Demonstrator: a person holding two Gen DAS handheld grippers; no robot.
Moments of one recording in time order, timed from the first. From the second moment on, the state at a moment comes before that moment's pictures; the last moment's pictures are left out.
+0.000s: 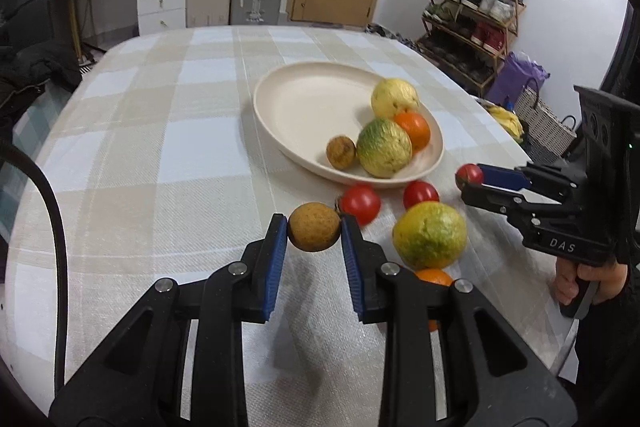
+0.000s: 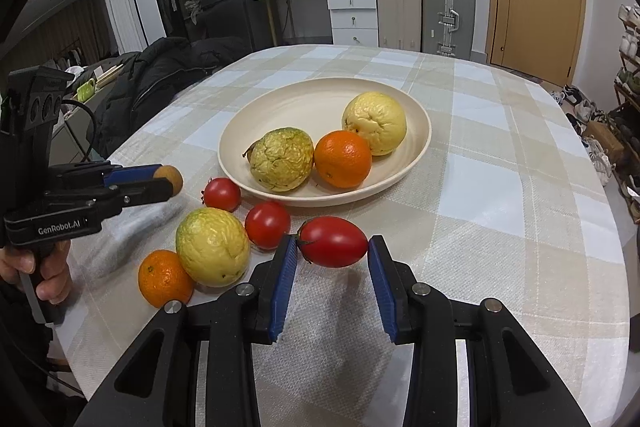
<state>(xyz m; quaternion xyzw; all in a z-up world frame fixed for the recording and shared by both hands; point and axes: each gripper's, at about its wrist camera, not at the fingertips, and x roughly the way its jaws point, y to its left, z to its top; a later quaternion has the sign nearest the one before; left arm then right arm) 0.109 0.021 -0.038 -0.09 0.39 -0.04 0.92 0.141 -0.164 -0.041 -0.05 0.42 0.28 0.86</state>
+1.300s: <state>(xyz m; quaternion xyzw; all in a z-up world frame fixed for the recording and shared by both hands) 0.159 0.014 -0.018 -0.06 0.33 0.01 0.94 0.183 -0.179 -0.014 0.01 0.38 0.26 0.89</state>
